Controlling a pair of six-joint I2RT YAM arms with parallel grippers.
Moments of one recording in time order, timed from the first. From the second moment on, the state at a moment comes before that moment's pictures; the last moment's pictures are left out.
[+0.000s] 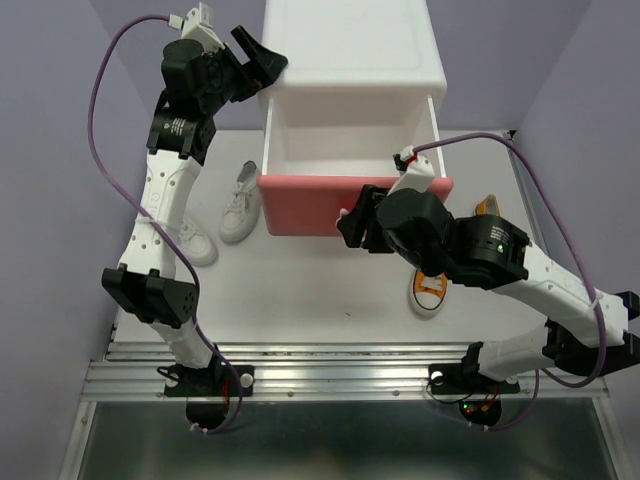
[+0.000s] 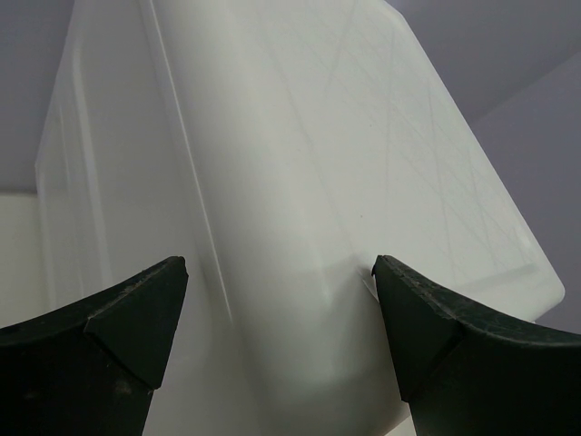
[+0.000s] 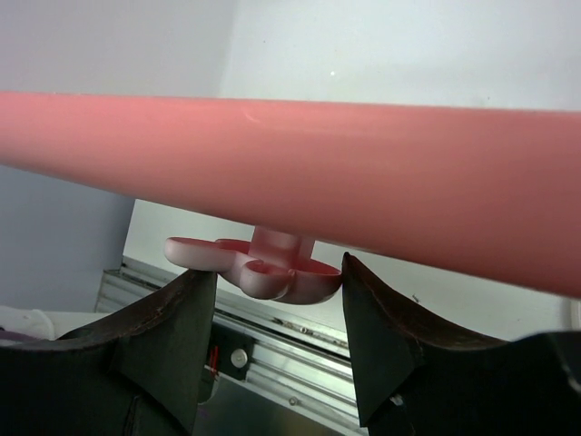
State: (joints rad) left arm -0.21 1.70 2.06 -0.42 0.25 -0.66; right arm 1.20 1.33 1.79 -1.03 0.61 0.91
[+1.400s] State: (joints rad) left arm -0.22 1.67 2.00 -0.37 0.18 -0.66; right arm 1.26 1.23 1.73 -1.09 0.20 0.88
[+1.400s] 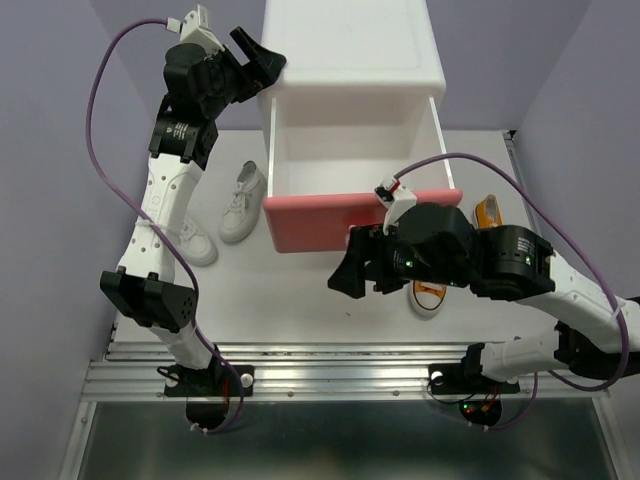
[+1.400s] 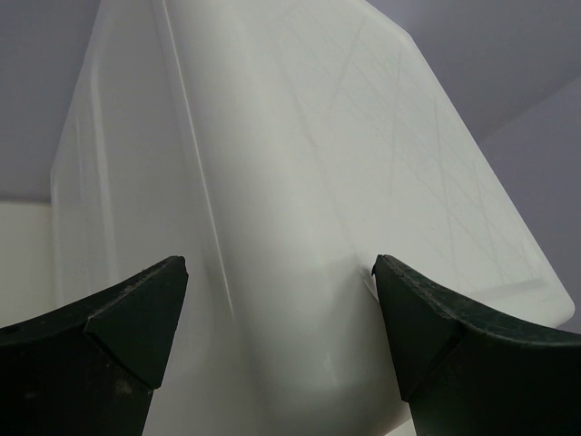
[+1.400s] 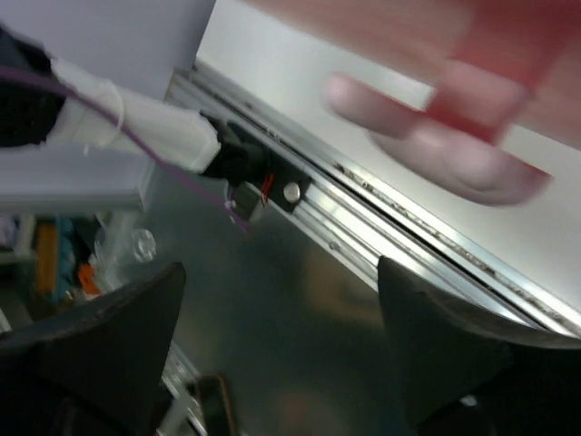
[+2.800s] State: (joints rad) left arm -0.22 1.68 2.03 -0.40 0.19 -0.68; right arm 0.27 1.66 2.40 -0.69 0.44 0.48
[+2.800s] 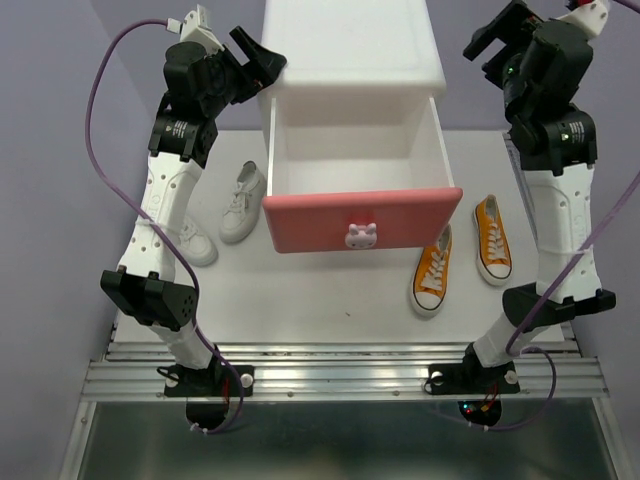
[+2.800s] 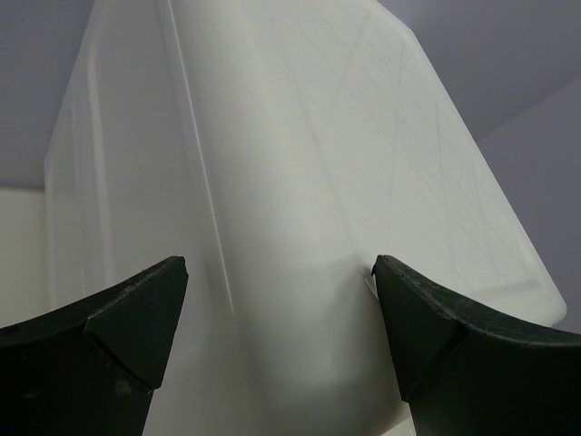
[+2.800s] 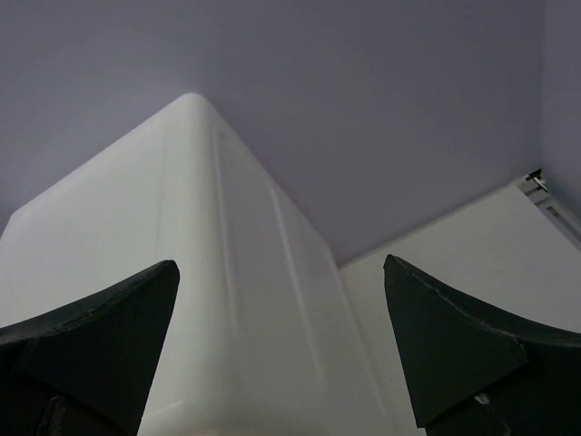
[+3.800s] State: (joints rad) left arm -0.22 1.69 2.05 -0.43 0.19 -0.68; right arm 0.06 1.35 1.24 -1.00 0.13 0.60
